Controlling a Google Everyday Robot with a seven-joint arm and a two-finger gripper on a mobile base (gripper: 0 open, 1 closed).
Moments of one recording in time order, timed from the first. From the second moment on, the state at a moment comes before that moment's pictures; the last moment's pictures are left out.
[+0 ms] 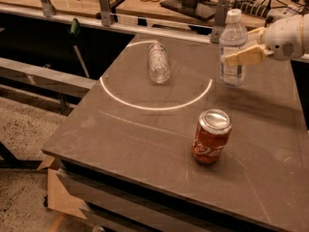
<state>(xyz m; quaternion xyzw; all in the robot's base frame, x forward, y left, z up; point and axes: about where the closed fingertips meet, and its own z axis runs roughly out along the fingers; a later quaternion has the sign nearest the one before) 0.616 -0.213 0.949 -0.46 0.73 0.20 0.46</state>
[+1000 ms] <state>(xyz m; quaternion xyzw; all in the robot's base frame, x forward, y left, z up) 0.576 -0.116 0.938 -0.69 0.68 -0.01 0.25</state>
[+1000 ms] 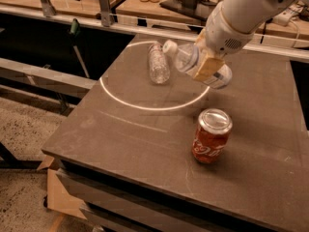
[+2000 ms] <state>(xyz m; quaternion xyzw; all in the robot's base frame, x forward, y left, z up) 0.578 -0.167 0.873 -0.72 0.67 -0.17 0.09</state>
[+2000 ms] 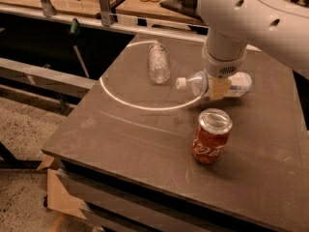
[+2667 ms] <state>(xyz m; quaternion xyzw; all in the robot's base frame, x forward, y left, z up) 0.574 -0.168 0.859 -0.73 0.67 -0.13 0.07</state>
